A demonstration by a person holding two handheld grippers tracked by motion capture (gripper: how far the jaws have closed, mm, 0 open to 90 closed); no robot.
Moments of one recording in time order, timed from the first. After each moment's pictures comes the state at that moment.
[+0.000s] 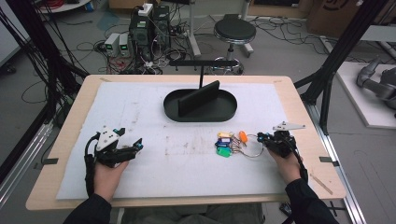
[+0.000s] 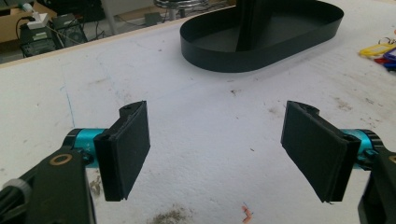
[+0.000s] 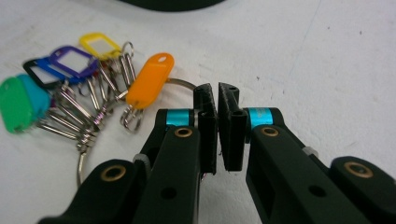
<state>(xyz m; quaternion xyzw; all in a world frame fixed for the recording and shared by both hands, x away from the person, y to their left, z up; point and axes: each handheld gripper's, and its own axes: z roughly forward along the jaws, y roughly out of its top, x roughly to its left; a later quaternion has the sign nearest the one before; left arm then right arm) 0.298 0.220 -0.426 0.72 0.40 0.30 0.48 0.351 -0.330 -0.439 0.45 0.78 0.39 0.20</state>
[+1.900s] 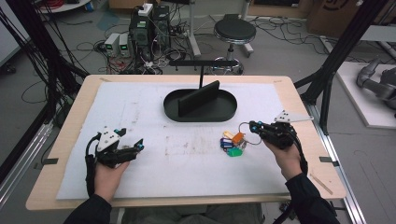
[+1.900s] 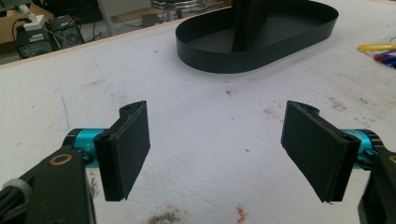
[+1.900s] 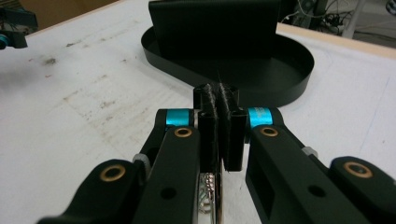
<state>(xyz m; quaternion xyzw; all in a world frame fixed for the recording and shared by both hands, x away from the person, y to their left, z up) 0.296 0.218 -0.427 0.72 0.40 0.30 0.48 0.342 -0.305 -0.378 0.35 0.77 0.50 0.17</state>
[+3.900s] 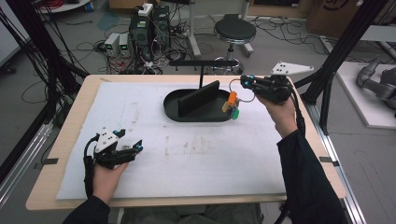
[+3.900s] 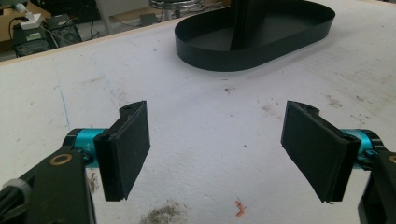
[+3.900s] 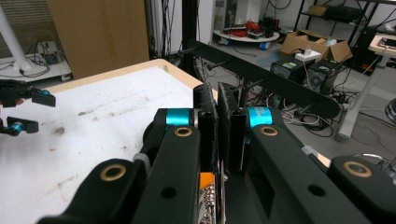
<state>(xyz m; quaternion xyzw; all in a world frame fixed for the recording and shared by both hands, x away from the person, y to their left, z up) 0.294 0.222 -0.428 0.72 0.40 0.30 0.48 0.414 -0.274 -0.275 0.25 0.76 0.56 0.21</state>
